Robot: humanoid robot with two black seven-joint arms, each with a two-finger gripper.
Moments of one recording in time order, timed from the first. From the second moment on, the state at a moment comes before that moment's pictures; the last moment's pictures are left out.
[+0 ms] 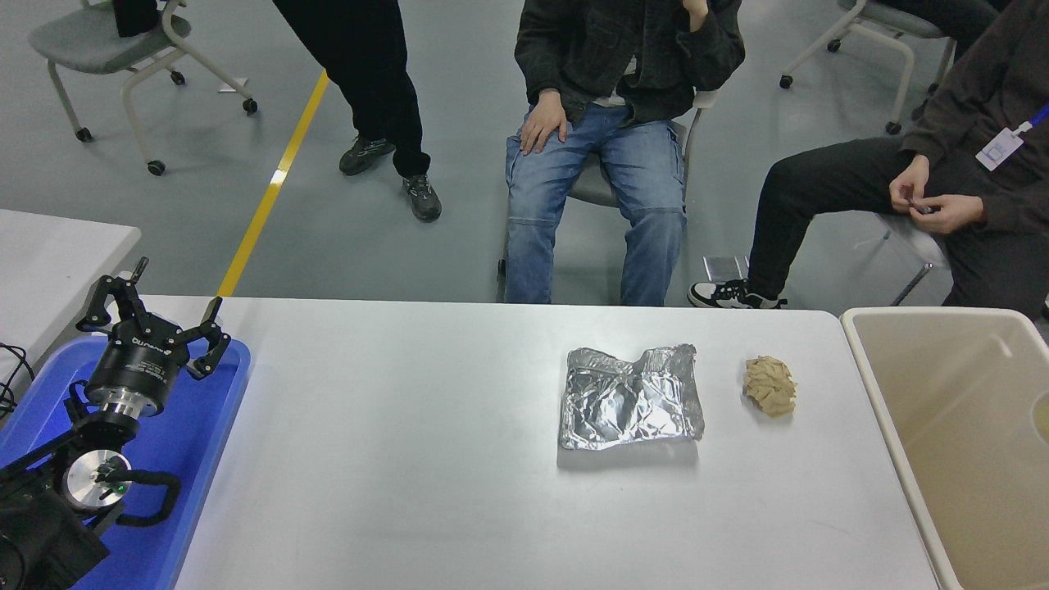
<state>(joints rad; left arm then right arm) -0.56 0.46 -0.57 -0.39 -0.24 -0.68 -0.61 0.79 -0.53 -0.24 0.04 -0.65 0.33 -0.04</state>
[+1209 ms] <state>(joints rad) -0.56 0.46 -0.57 -0.39 -0.24 -0.68 -0.61 0.73 -0.43 -0.26 -0.03 -0.63 0.22 -0.12</state>
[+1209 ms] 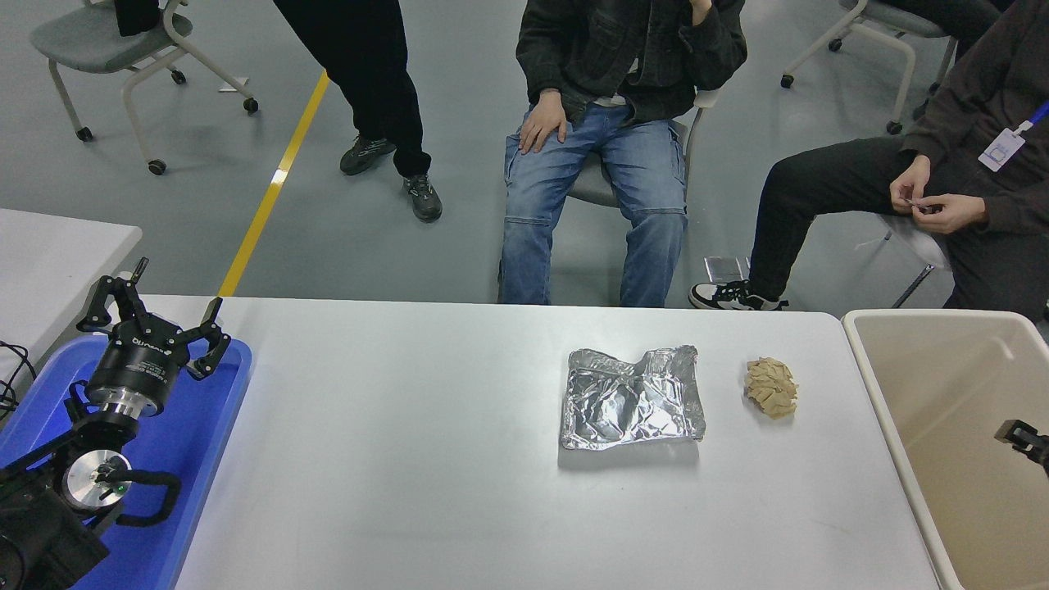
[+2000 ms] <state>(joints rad) -0.56 0.46 -0.57 -0.39 -0.24 -0.68 -0.61 0.82 -0.45 -0.25 -0.04 -0.54 0.23 -0.11</state>
